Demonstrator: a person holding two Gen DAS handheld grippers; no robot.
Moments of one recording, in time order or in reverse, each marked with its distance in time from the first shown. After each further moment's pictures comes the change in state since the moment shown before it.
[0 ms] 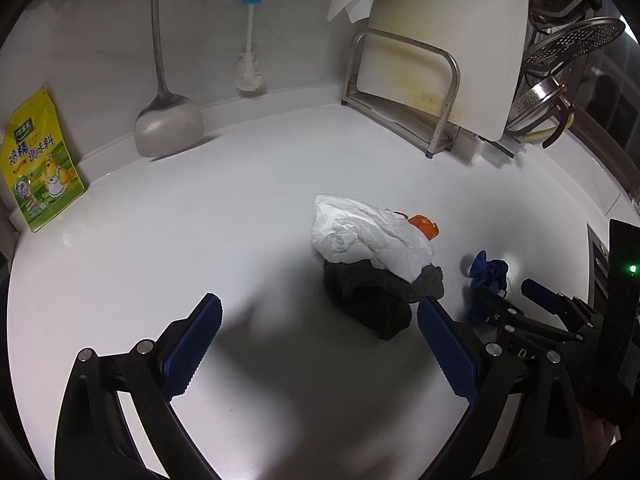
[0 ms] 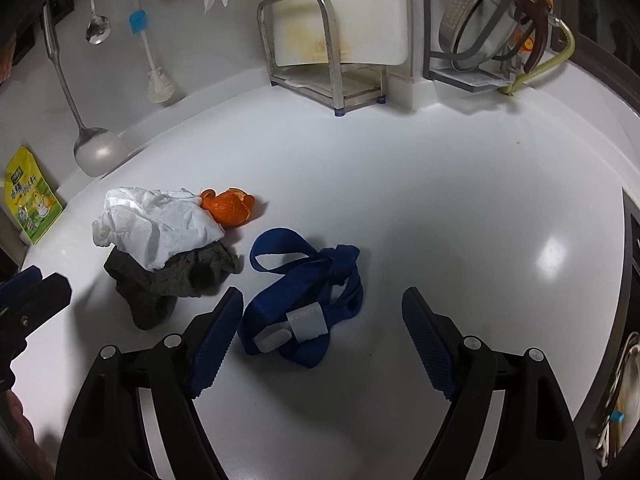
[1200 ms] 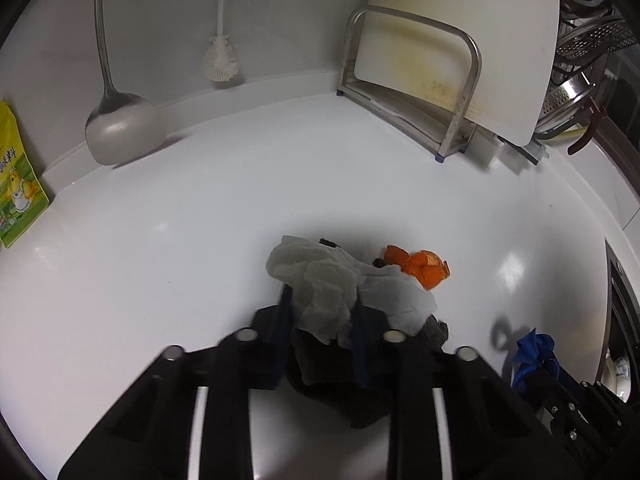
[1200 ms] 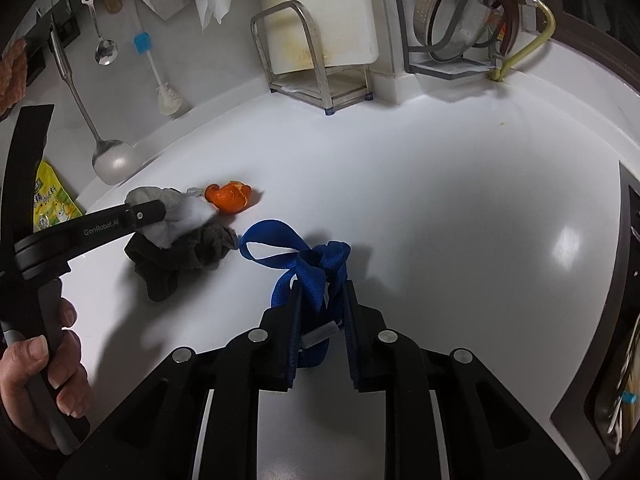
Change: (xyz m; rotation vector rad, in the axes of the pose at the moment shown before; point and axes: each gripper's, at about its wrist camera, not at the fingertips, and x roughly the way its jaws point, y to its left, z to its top) left arm 0.062 -0.020 0.030 -0.022 0.037 0.012; right arm -0.025 -0.027 -0.022 0.065 -0.006 0.074
